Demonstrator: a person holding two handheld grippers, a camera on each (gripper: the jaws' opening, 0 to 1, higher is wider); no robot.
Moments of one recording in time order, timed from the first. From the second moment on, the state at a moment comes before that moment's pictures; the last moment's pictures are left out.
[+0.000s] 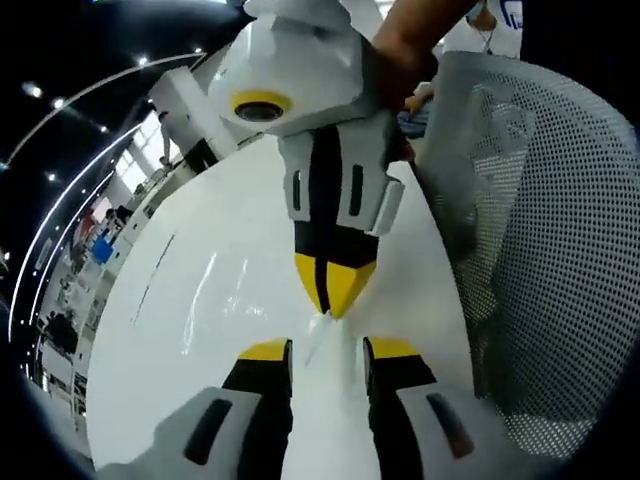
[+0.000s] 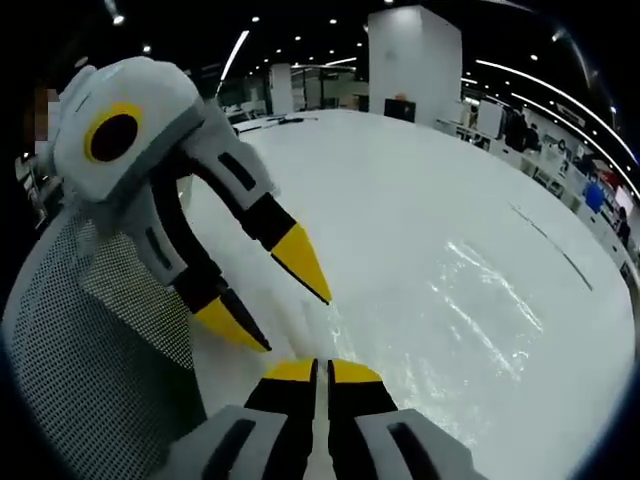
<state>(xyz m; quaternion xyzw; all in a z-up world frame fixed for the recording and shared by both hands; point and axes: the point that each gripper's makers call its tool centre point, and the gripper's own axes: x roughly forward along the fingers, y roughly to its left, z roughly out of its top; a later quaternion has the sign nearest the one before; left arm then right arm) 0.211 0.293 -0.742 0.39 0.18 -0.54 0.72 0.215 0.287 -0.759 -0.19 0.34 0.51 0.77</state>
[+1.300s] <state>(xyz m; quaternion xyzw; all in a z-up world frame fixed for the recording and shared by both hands) 0.220 0.278 -0.724 0.43 0.14 -0.55 0.70 0.217 0.261 -0.740 -0.28 0.29 0.49 0.77</state>
